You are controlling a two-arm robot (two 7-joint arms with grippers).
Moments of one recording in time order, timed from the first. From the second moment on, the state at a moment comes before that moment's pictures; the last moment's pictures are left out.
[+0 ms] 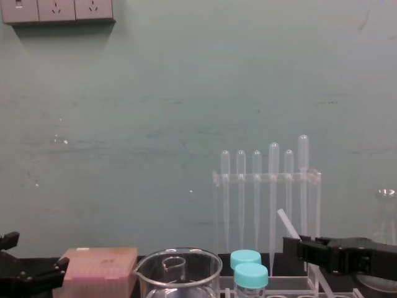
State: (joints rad) left arm -0.20 0.60 0.45 -1.41 -0.25 -0.12 0.03; right arm 0.36 0.50 -0.49 -1.32 0.69 0.05 0.54
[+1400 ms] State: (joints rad) left arm -0.20 0.60 0.45 -1.41 -0.25 -0.12 0.03; right arm 0.34 0.38 -0.30 -1.27 0.67 -0.44 0.67
